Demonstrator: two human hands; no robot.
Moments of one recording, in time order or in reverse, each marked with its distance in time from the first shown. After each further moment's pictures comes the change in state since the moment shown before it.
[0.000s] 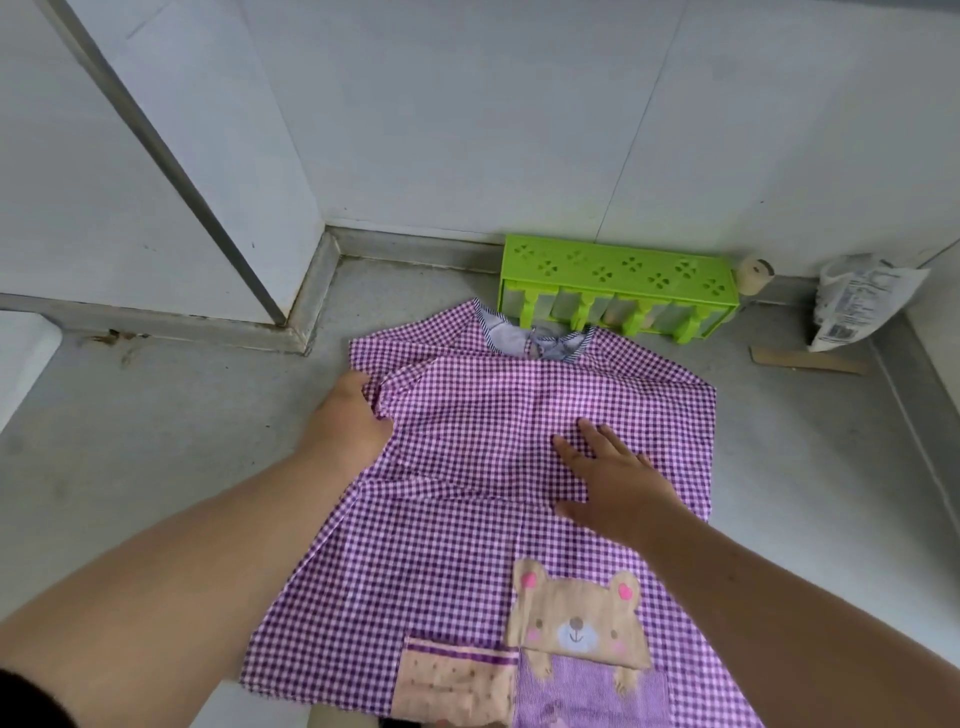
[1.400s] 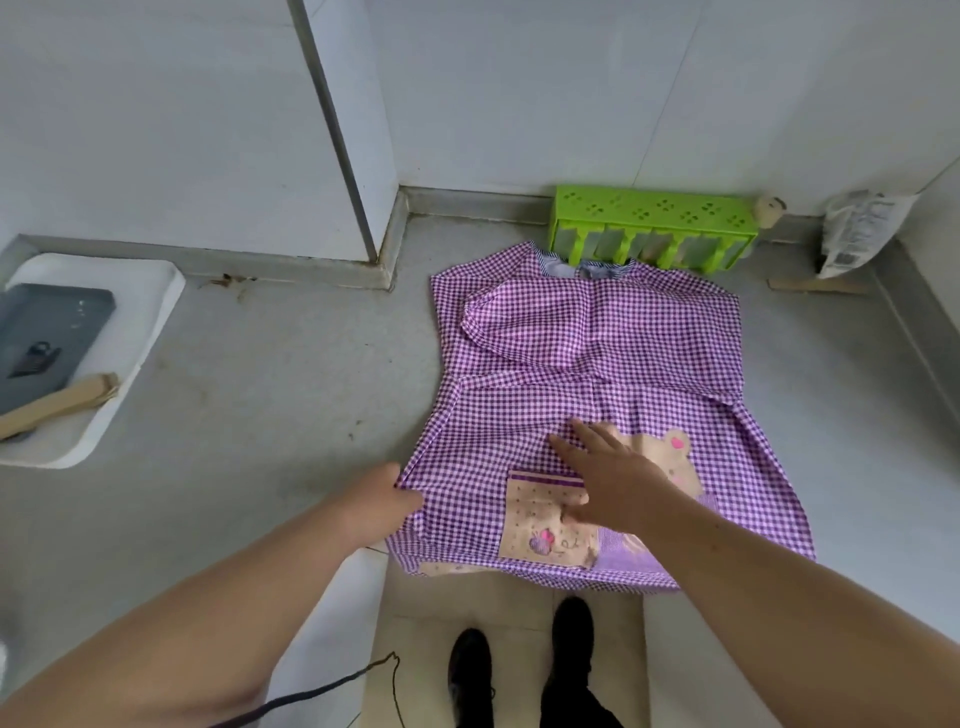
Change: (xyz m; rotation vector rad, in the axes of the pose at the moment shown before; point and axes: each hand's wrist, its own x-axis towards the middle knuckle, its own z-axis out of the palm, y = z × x) left_hand -0.169 -0.159 -0.019 0.031 -0.518 -0.067; right_hand -0.106 -0.126 0.073 -0.080 -0.020 -0.071
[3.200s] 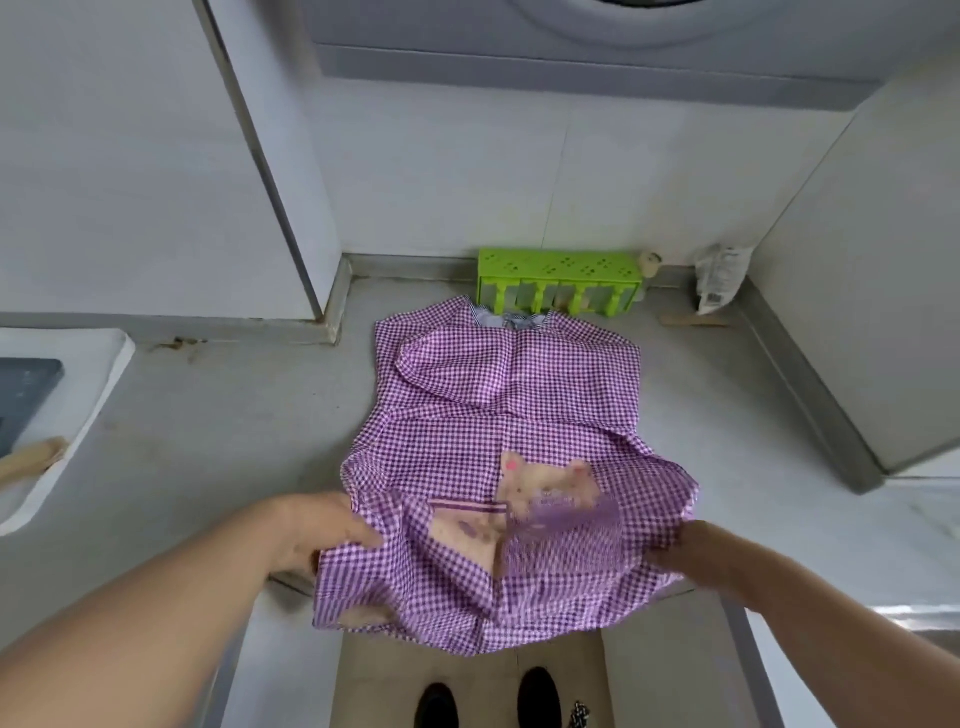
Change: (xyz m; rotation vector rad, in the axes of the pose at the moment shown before) left_hand -0.043 0.030 -0.019 -0.443 -0.326 -0.041; right_hand -0.165 0.114 0.019 1.007 -0.033 0.390
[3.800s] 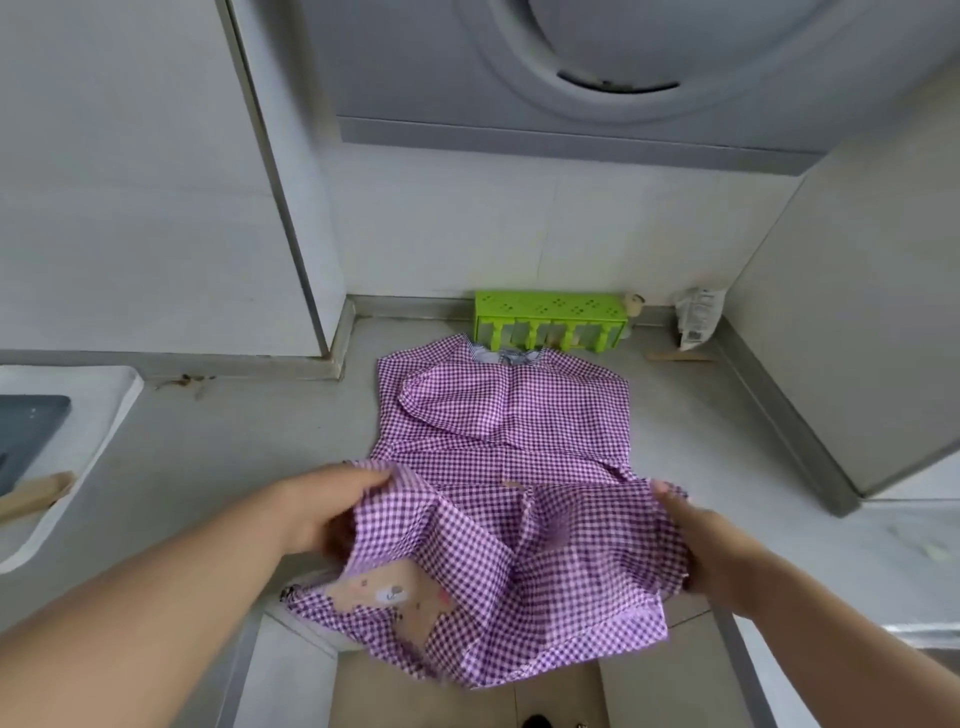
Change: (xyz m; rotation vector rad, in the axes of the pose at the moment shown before) left_hand -0.039 0.054 0.004 -0.151 0.191 0.062; right_hand -0.047 -0.068 0.003 0.698 0.172 0.146
